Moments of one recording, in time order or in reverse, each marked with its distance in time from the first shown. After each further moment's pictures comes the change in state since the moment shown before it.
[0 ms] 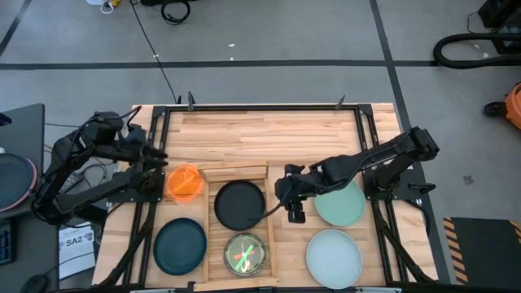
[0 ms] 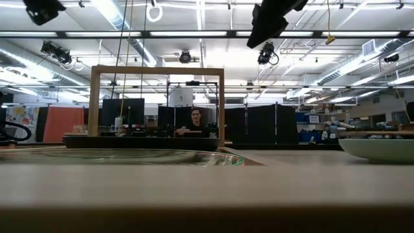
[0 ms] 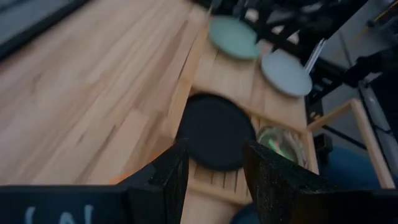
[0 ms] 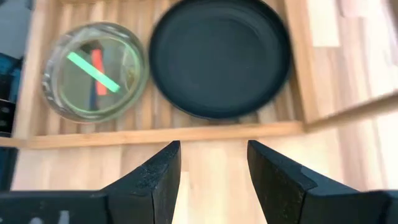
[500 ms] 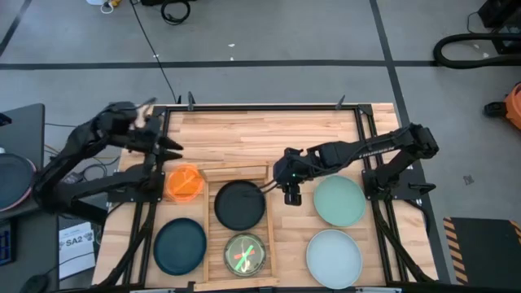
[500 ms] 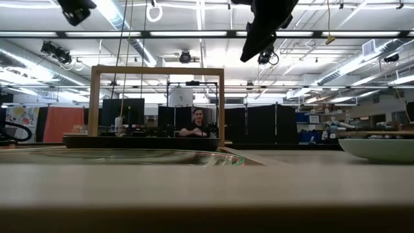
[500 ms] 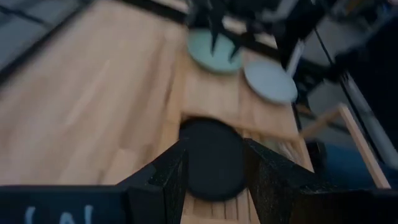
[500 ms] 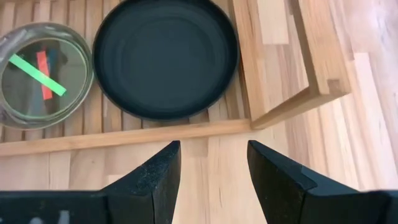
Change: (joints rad) left arm -0.131 0.171 0.000 0.233 0.002 0.011; right arm -0.138 -0.013 0.000 -0.029 -0.011 -0.099
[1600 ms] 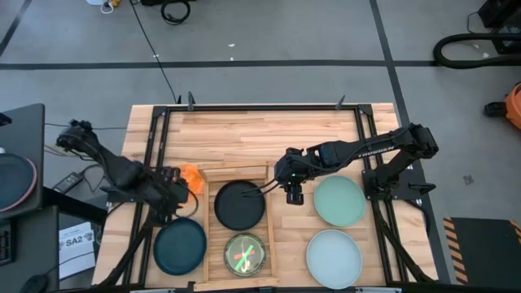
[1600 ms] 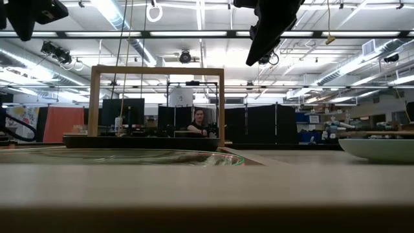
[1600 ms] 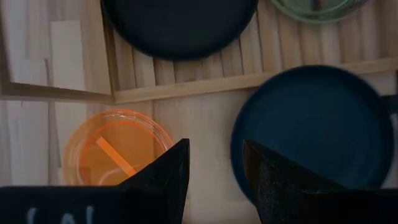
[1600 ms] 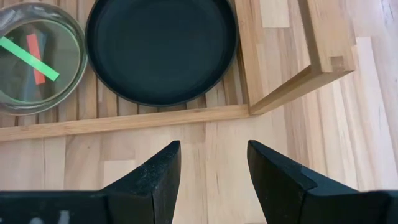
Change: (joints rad) left arm -1.177 0.422 0.000 -0.219 -0.735 -0.519; right arm -0.002 0.001 0.000 -0.048 -0.002 0.000
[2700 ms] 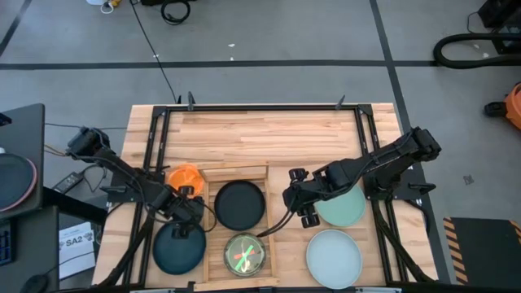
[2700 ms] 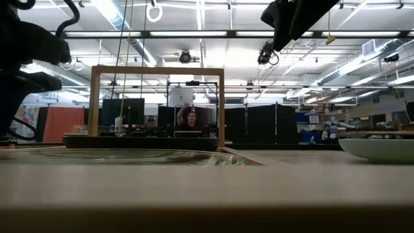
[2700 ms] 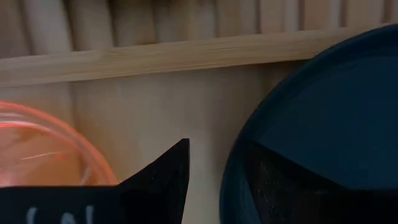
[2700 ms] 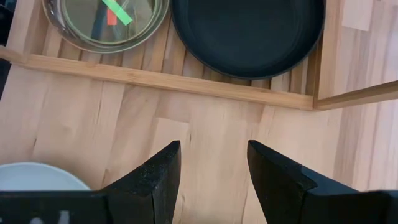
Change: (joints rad) left arm 0.013 0.246 -0.345 0.461 0.126 -0.037; right arm 0.198 0.001 0.000 -0.074 0.007 -0.045
